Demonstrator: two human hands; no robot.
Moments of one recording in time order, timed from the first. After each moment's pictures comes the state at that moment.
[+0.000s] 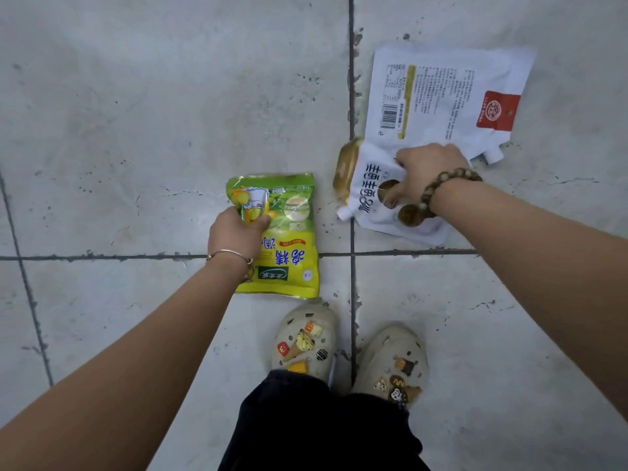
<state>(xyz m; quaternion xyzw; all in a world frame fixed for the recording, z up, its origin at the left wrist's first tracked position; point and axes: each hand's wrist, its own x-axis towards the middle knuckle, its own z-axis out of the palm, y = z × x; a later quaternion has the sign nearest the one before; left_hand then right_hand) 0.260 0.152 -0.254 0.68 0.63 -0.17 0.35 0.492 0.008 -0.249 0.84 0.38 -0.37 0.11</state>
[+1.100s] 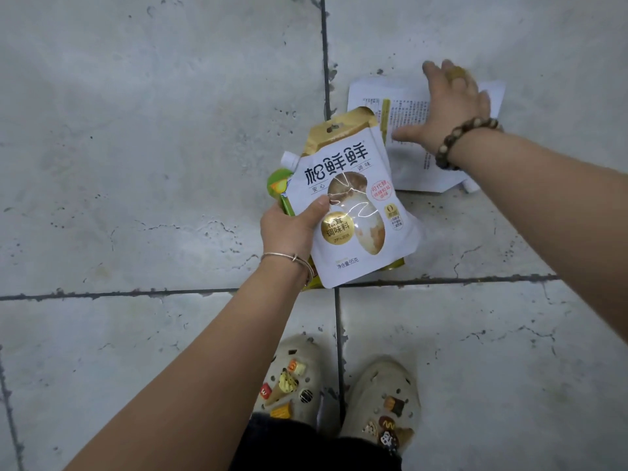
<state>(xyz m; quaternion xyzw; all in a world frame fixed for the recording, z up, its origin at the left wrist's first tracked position) 0.365 0.094 -0.232 0.40 0.63 0.08 0.66 0.584 0.024 -0.260 0.92 0.25 -0.30 -0.05</state>
